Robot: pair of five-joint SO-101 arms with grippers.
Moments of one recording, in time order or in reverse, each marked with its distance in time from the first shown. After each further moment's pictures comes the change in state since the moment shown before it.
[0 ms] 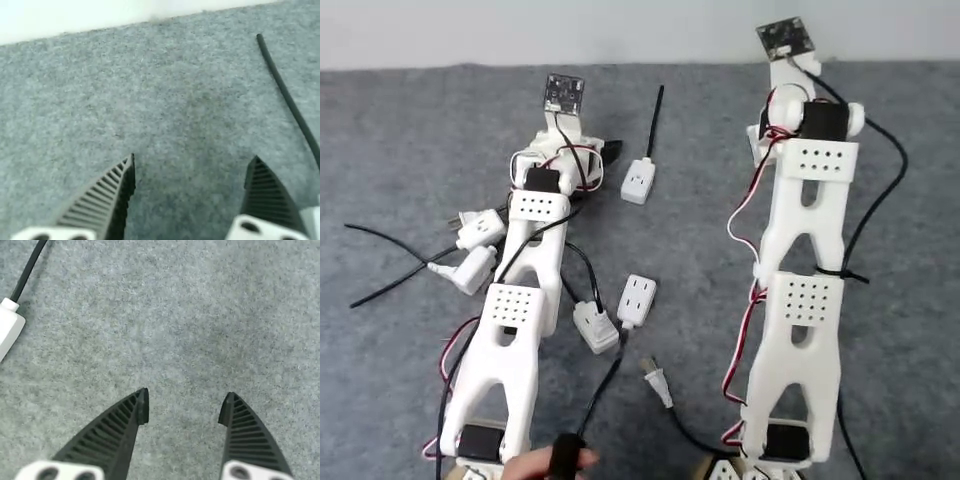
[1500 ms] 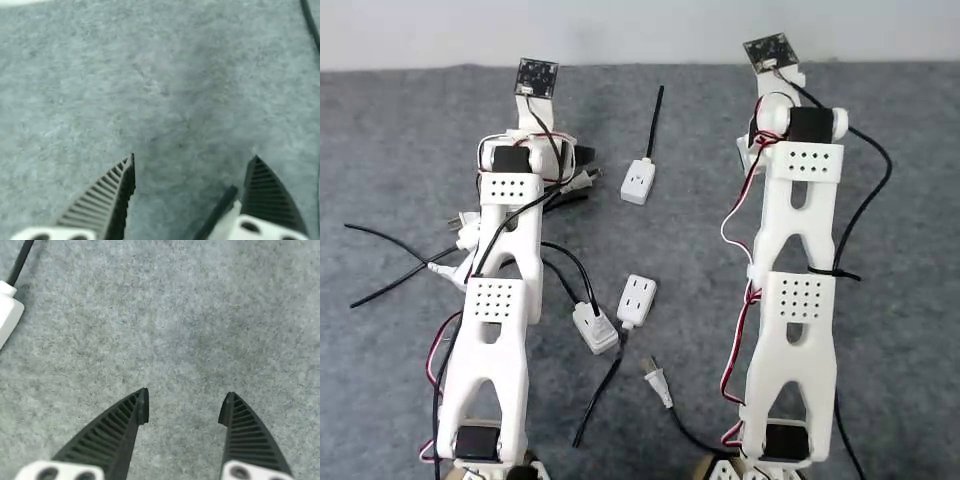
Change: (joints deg) left arm -4.6 -8.8 0.0 21.5 -4.0; right arm -1.1 3.9 0.0 0.0 -0.1
